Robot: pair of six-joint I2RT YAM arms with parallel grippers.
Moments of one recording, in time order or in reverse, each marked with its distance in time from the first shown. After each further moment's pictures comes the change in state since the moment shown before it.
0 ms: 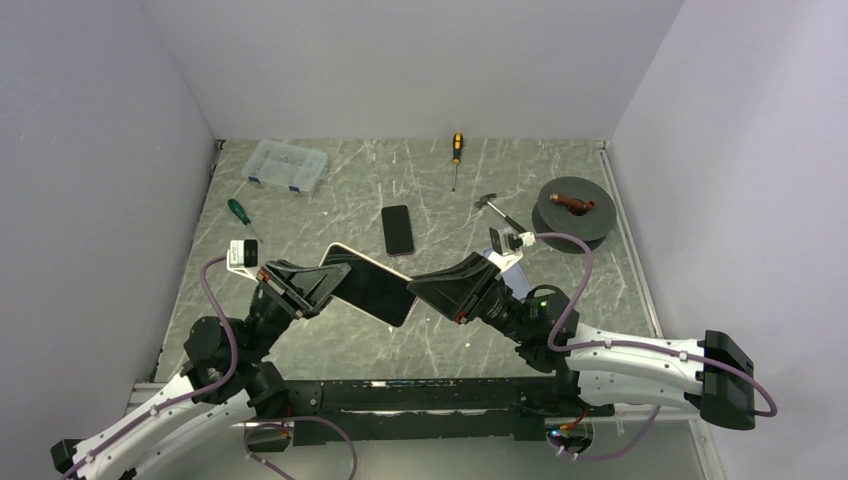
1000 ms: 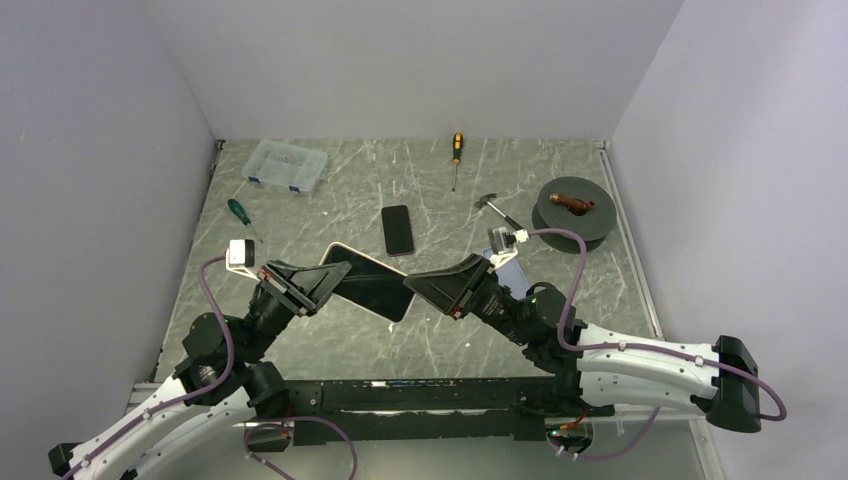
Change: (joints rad) left arm 0.001 -0.013 0.045 -0.144 -0.046 0.060; right arm 0.016 -0.063 0.059 -0.313 0.128 0.055
